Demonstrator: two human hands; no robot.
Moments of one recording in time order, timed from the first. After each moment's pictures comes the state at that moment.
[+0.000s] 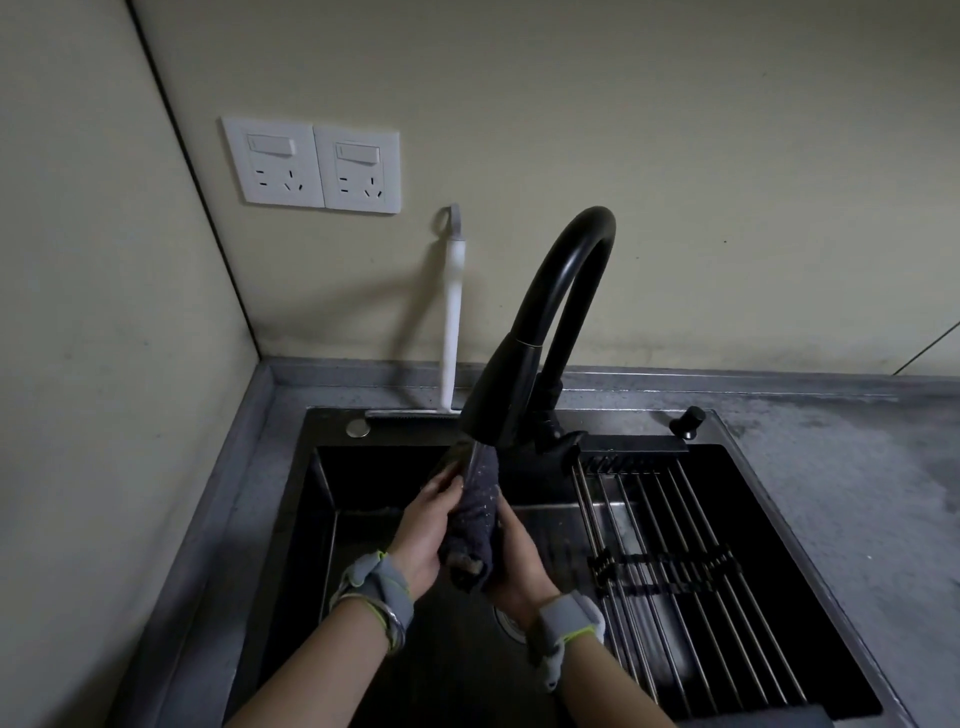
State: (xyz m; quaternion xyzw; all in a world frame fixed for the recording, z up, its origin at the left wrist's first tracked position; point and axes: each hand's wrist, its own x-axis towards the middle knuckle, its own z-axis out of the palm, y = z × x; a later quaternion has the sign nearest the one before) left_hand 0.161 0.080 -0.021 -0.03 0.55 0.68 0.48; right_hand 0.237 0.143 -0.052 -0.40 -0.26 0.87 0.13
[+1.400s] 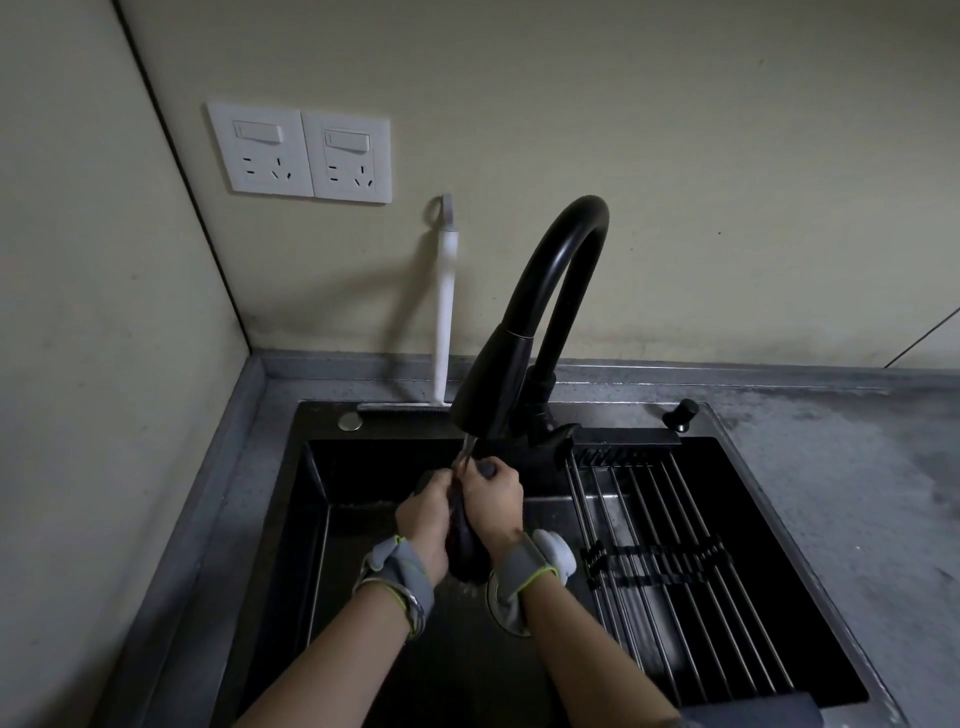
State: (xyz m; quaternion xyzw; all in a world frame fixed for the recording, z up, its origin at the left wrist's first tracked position) left_hand 0.173 0.096 -0.018 -0.10 0.62 0.66 0.41; right_hand 0.205 0.157 -0.037 -0.50 -0.65 0.54 0.20
